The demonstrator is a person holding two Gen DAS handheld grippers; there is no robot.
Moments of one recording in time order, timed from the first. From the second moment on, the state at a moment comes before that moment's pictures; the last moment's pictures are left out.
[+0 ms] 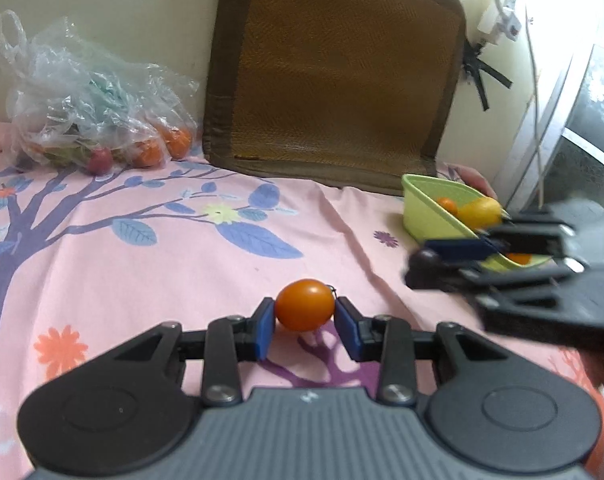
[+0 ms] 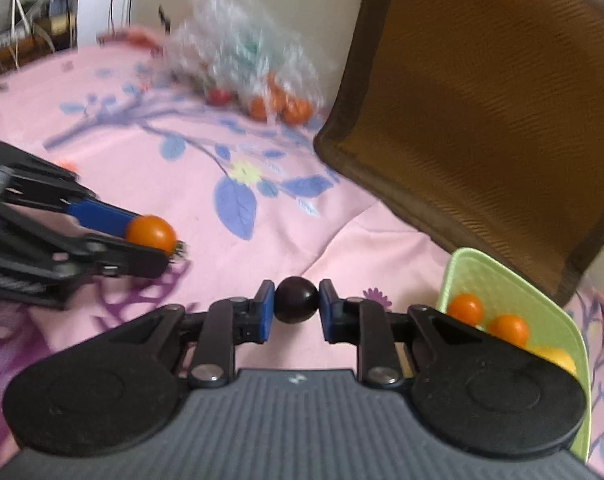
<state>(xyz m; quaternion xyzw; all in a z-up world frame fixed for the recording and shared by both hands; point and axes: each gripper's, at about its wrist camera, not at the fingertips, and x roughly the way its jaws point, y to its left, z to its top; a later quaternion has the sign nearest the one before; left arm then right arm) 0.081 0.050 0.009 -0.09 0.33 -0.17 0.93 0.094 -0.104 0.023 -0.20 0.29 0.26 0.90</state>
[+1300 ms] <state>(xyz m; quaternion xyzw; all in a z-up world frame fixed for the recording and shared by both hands) -0.017 -0.095 0.007 0.04 0.34 -0.24 0.91 -0.097 -0.235 -0.026 -0.01 0.24 0.10 0.97</state>
